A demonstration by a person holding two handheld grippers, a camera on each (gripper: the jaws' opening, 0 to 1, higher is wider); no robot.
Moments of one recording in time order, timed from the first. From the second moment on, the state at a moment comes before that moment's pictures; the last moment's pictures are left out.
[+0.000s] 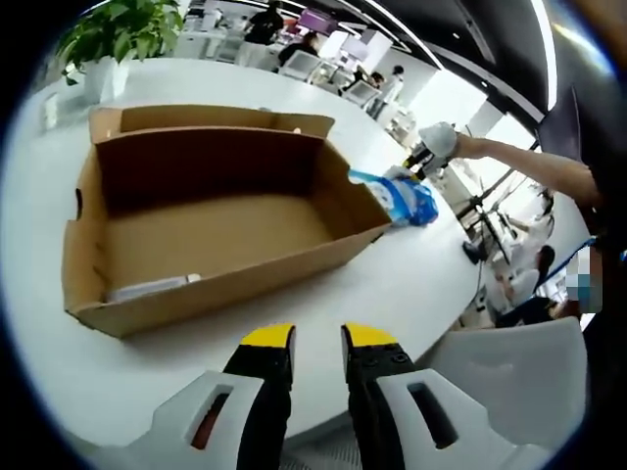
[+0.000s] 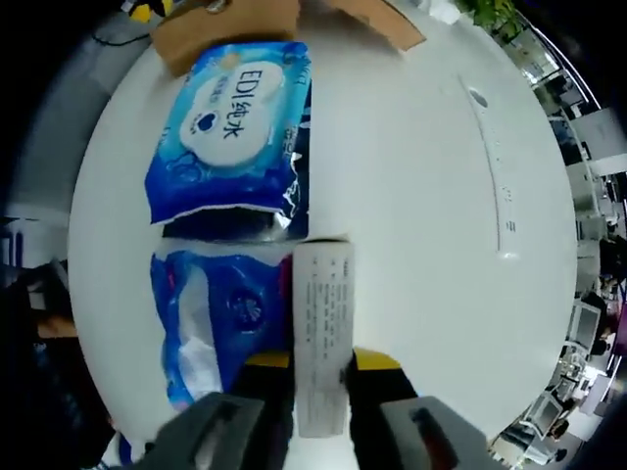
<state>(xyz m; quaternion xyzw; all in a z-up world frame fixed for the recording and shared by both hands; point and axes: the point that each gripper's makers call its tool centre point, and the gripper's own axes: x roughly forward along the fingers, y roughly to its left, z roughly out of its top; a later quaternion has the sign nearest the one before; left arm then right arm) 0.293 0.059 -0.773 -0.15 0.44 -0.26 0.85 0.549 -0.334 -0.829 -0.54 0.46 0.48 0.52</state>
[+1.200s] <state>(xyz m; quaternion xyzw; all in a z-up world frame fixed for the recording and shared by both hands) 0.291 0.035 -0.758 -0.16 0.42 -0.31 0.84 0.514 -0.264 -0.719 -0.33 0.34 0.34 0.81</state>
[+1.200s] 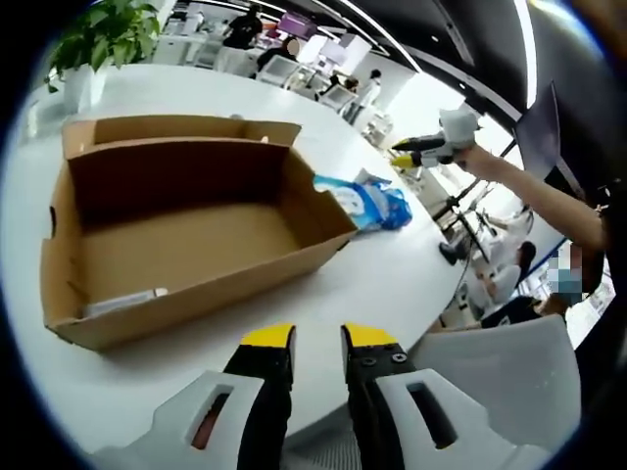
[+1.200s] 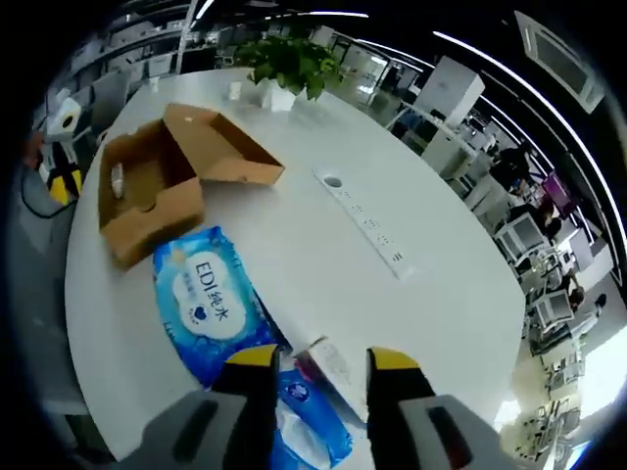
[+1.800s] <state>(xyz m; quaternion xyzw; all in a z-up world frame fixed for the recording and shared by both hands) 0.288 0.022 -0.742 -0.20 0.41 -0.33 0.83 0.428 -0.204 -0.703 -0.22 0.30 0.28 0.88</state>
